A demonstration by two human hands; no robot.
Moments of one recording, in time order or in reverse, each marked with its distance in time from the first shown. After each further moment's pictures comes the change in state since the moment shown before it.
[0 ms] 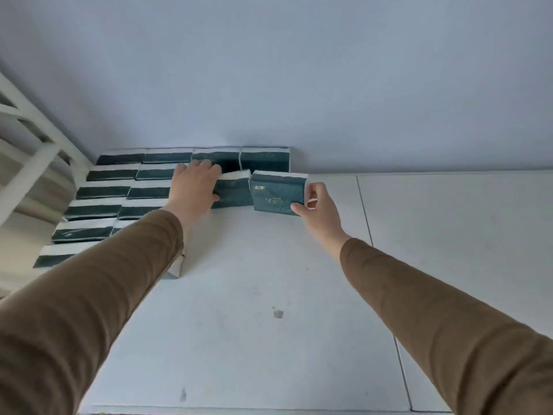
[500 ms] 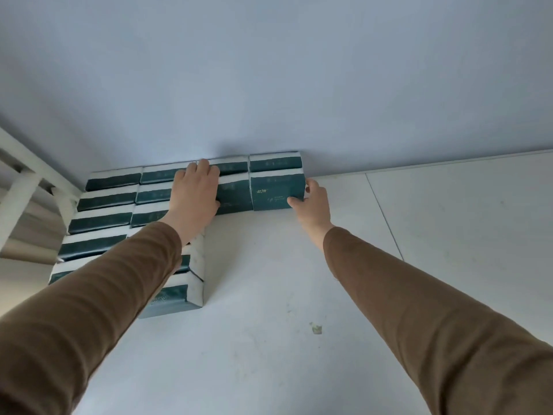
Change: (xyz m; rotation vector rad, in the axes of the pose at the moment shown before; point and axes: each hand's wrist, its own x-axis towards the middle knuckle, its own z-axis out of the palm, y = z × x) left_hand 0.025 -0.035 0.014 0.030 0.027 0.091; right_hand 0.041 -0.014 0.068 0.019 0.171 0.189
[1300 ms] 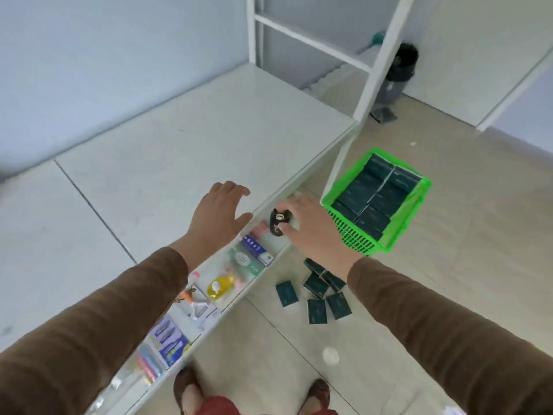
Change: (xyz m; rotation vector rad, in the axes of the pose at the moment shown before) left_hand -0.192 0.583 -0.137 -0.672 0.004 0.815; right_hand -0.358 0.213 -0.510 -0.715 0.278 0.034
